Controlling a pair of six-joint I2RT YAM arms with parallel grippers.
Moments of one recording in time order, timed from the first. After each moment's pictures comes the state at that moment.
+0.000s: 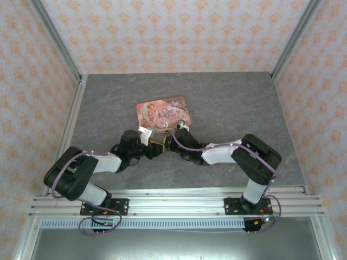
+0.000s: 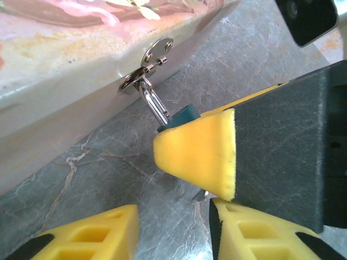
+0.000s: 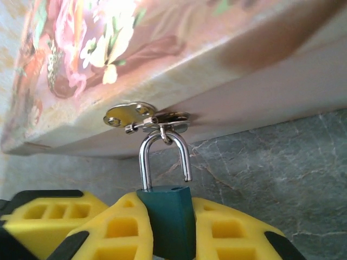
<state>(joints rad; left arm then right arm) -0.42 1.45 0.35 0.54 0.47 -0.32 0.90 1.73 0.81 0.28 0.08 0.92</state>
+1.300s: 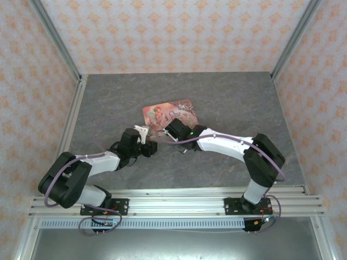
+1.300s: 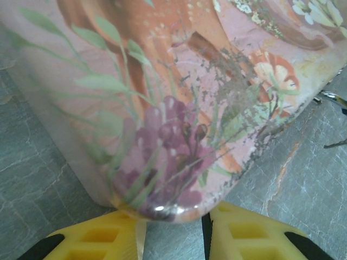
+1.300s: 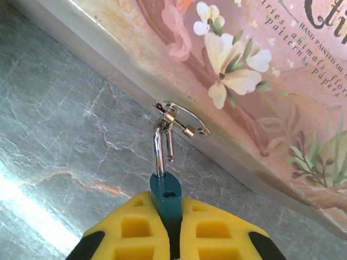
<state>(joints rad) -0.42 1.39 0.41 0.28 0.25 -0.34 0.90 1.70 1.16 -0.59 0.29 -0.12</state>
